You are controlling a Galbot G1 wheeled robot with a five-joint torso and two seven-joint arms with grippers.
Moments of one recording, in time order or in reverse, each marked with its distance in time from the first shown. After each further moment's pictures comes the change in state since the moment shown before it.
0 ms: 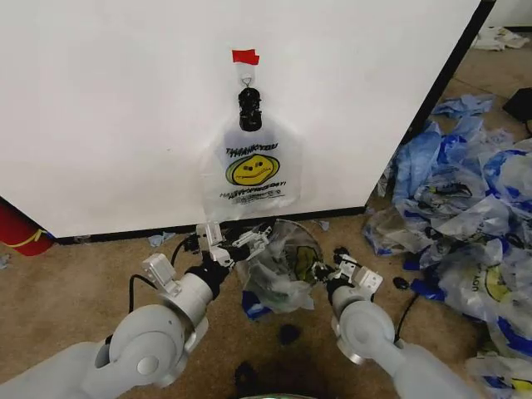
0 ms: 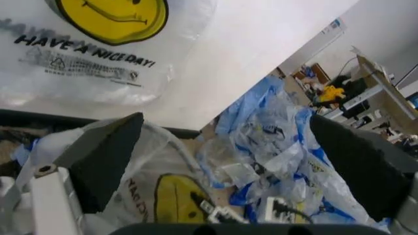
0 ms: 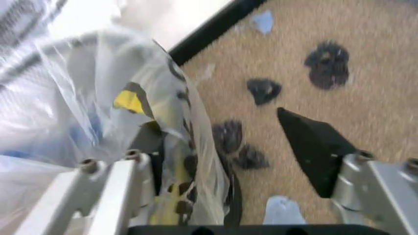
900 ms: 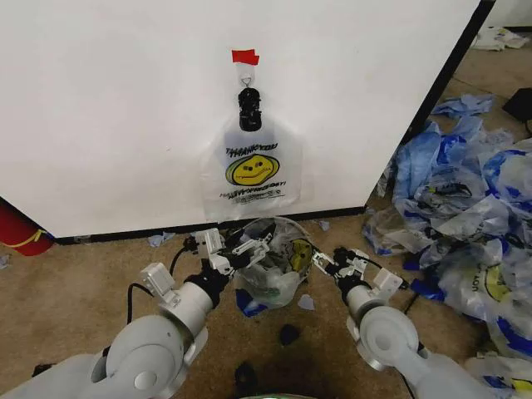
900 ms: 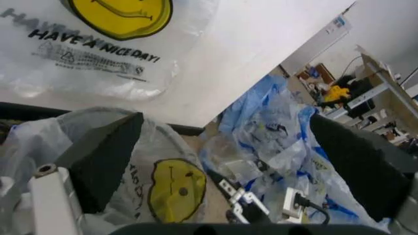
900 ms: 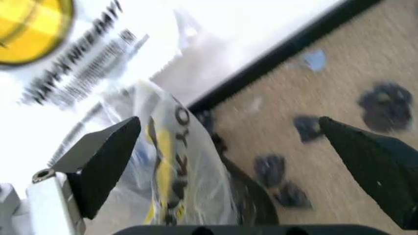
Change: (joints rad) left arm 0.095 0.004 -0.037 -0.037 0.062 -0.008 -0.013; right arm -0.142 -0.018 0.103 -0.039 -0.103 0.131 -0.394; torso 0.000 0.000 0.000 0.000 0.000
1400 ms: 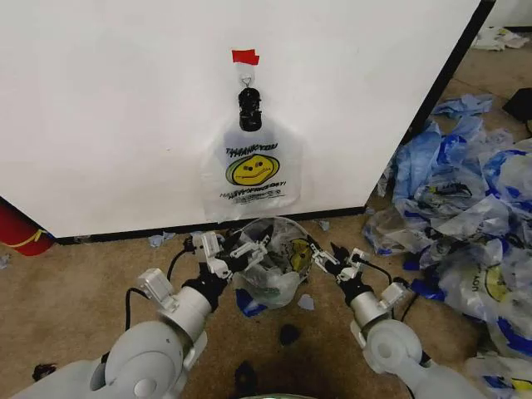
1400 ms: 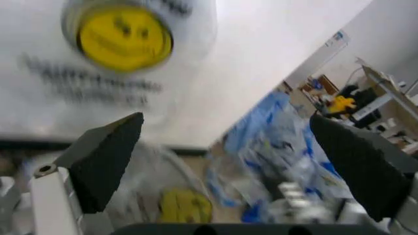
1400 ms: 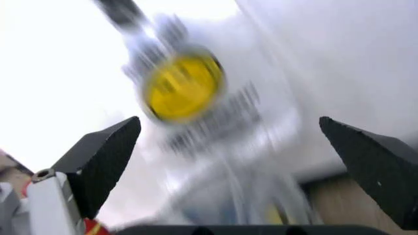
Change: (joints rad) left arm -0.024 -0.011 -0.026 0.008 0.093 -0.012 -0.026; right arm -0.041 -0.017 0.090 -0.045 -0.112 0.265 -0.549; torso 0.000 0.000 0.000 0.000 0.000
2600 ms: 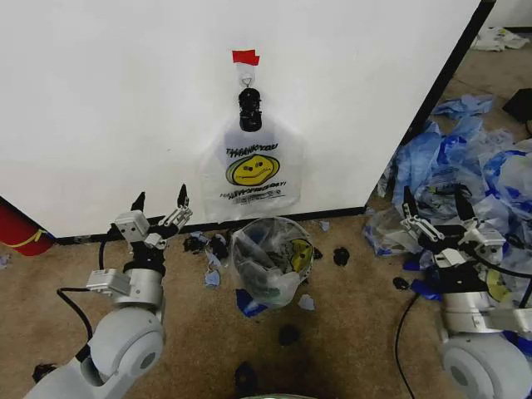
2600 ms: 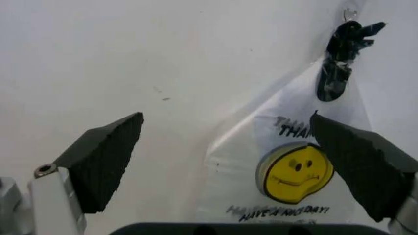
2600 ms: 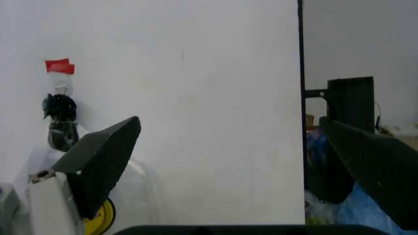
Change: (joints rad) left arm 0.320 -0.237 -0.417 0.108 0.573 0.015 -0.081; right arm -0.378 0.085 0.520 0.326 -0.521 0.053 0.267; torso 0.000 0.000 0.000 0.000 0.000
